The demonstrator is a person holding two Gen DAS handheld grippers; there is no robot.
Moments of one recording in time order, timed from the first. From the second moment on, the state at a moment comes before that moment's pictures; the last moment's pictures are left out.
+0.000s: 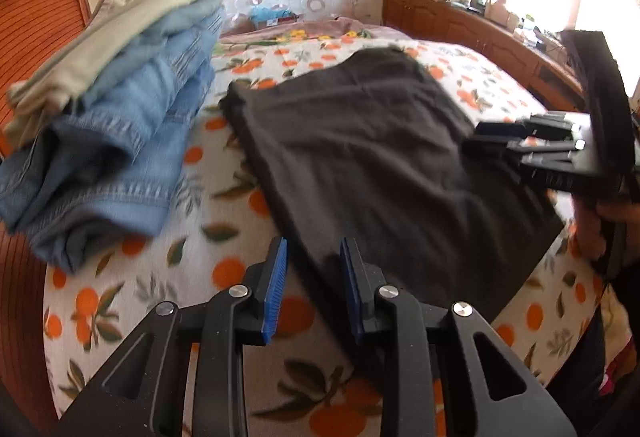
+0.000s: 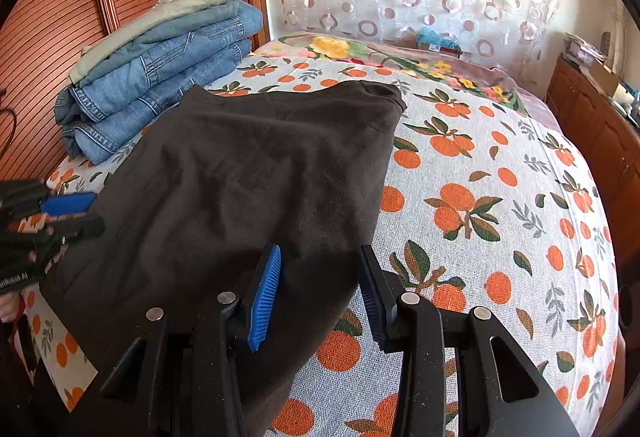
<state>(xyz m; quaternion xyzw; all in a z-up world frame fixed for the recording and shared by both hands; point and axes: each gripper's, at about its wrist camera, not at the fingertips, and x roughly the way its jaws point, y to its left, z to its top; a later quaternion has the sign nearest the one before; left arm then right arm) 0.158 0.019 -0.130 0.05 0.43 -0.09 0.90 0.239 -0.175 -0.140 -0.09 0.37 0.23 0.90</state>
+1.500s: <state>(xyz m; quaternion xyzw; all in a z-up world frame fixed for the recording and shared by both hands) 0.097 0.044 -0.123 -0.03 0.39 -0.09 0.91 0.197 -0.191 -0.122 -0.06 0.35 0.26 0.90</state>
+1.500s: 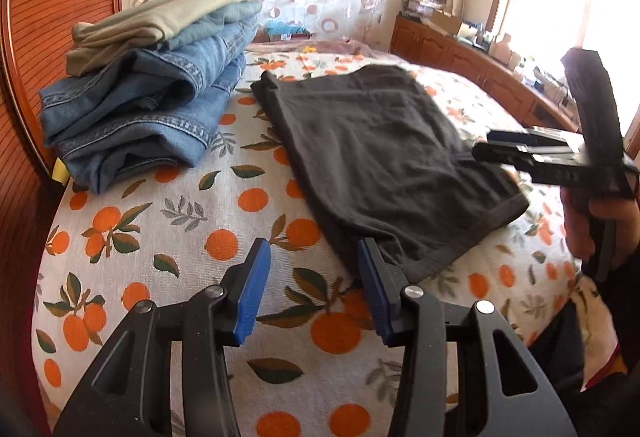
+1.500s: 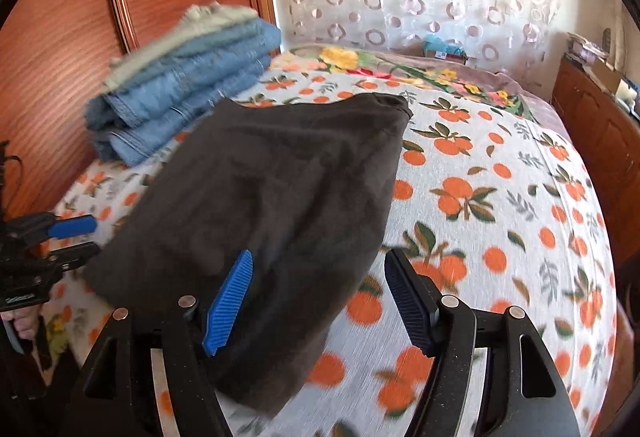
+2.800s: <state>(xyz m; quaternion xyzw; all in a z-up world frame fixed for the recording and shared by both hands) 0.084 0.010 -0.137 -0.06 0.40 -0.12 0.91 0.130 -0.208 -0.144 -0.02 0.36 0.25 0.90</state>
